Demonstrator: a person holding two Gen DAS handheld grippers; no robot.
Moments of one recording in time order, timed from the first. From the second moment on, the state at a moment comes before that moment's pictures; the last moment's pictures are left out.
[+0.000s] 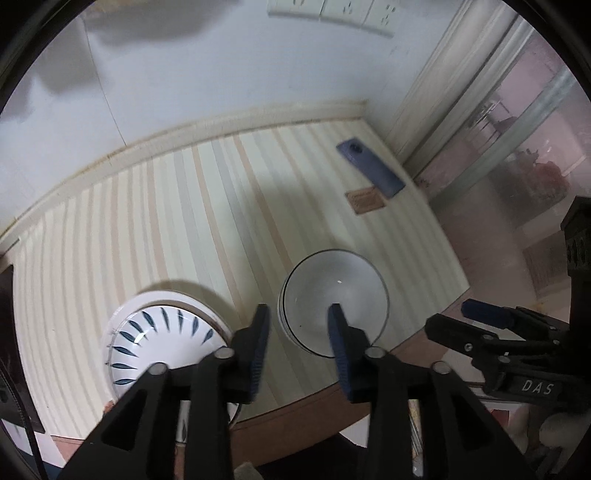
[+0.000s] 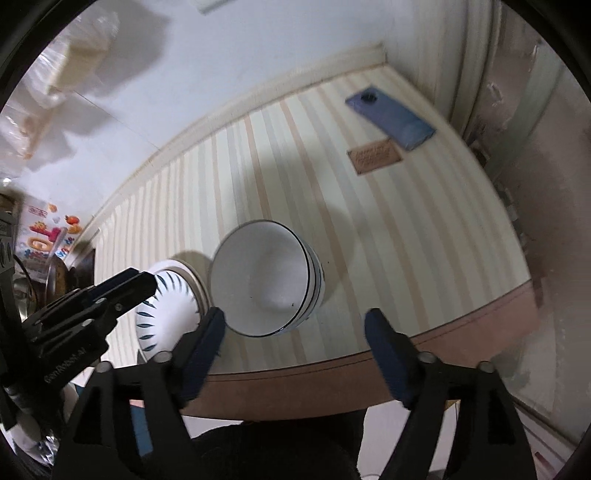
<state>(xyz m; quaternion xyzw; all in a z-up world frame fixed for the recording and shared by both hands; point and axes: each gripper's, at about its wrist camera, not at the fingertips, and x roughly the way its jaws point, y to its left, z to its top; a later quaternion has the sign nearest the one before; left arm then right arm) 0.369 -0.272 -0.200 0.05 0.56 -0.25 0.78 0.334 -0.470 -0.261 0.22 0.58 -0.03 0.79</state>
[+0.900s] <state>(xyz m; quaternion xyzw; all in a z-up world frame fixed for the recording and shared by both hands) 0.351 -0.252 -0.145 0.00 0.51 -0.29 0.81 0.286 -0.460 -0.172 0.18 0.51 -0.05 0.84</state>
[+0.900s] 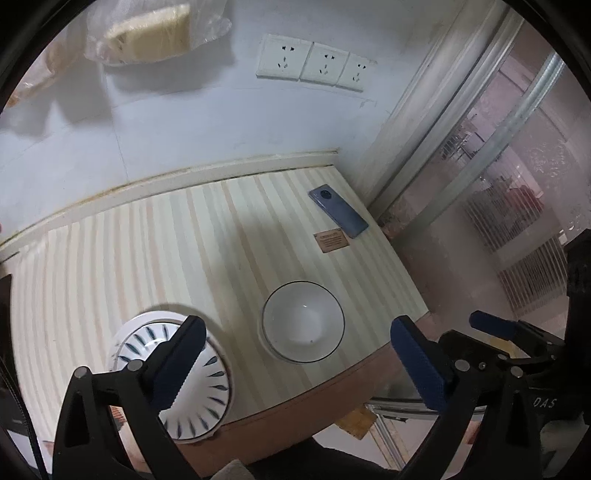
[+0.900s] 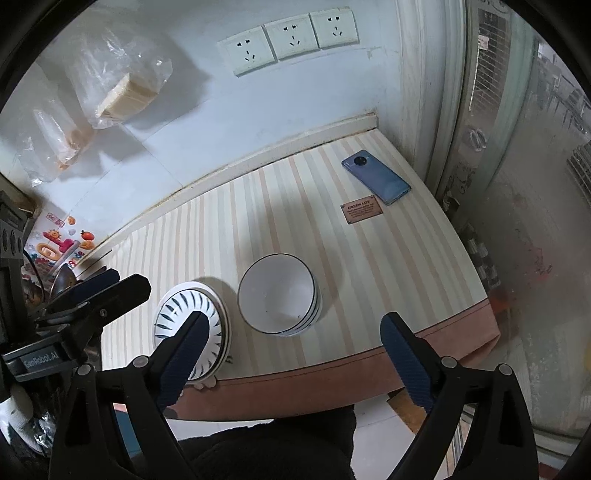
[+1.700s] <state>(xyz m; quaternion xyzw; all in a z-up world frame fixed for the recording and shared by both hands) 0.451 -0.309 -0.336 0.01 0.66 -0.28 0.70 0.383 -0.495 -0.407 0.35 0.61 0.09 0.70</state>
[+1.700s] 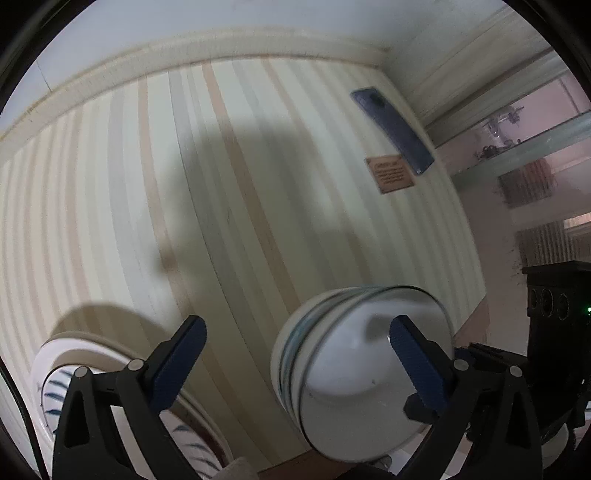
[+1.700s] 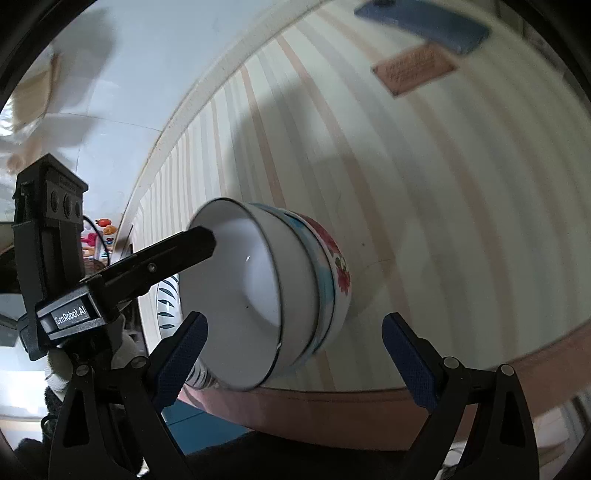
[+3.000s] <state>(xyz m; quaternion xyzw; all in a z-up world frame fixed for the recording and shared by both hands) 0.446 -0.296 -0.375 -0.10 0.69 -0.28 0.66 0.414 -0.475 -0.461 0.40 0.61 0.11 0.68</state>
